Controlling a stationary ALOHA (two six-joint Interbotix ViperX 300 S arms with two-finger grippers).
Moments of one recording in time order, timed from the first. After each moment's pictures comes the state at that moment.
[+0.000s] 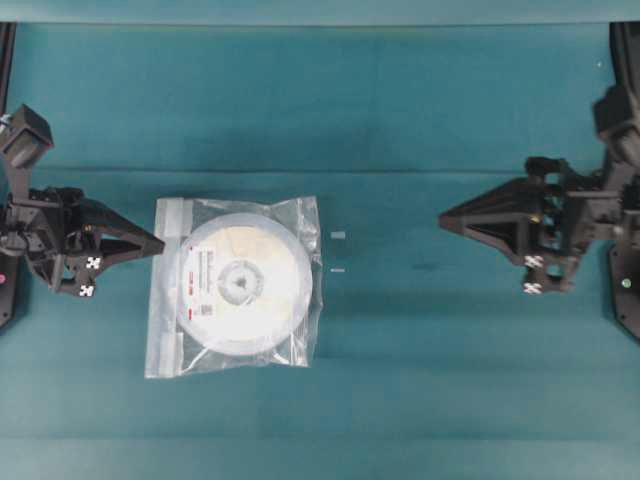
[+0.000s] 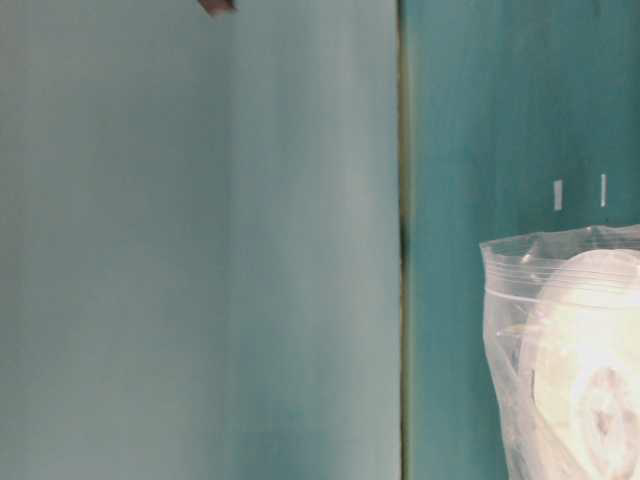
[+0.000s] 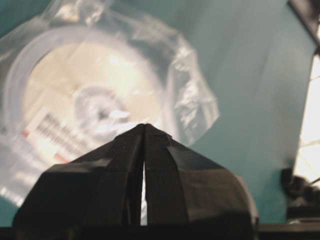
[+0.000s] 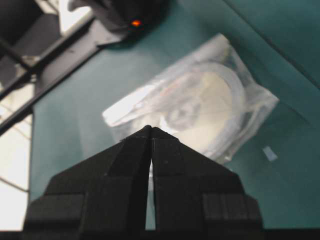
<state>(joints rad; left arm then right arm) 0.05 -0.67 1.23 0.02 -0.09 -0.82 -0.03 -0.57 1.12 0.34 -0.31 0.35</state>
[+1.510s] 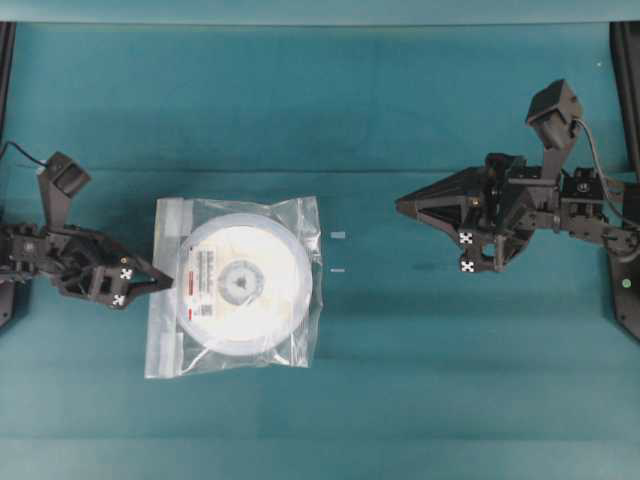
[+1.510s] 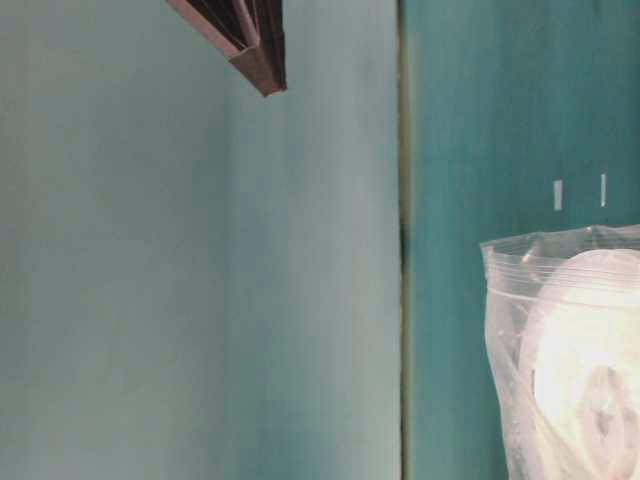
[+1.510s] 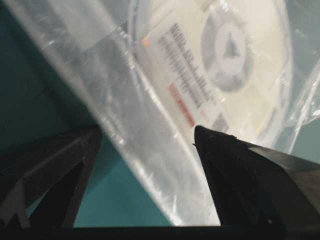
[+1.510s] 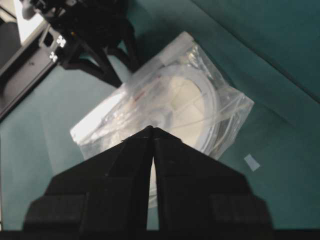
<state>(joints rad) 0.05 -0.14 1.36 0.02 -0.57 -1.06 -0.06 -0.39 1.03 0.39 -0.35 0.35</state>
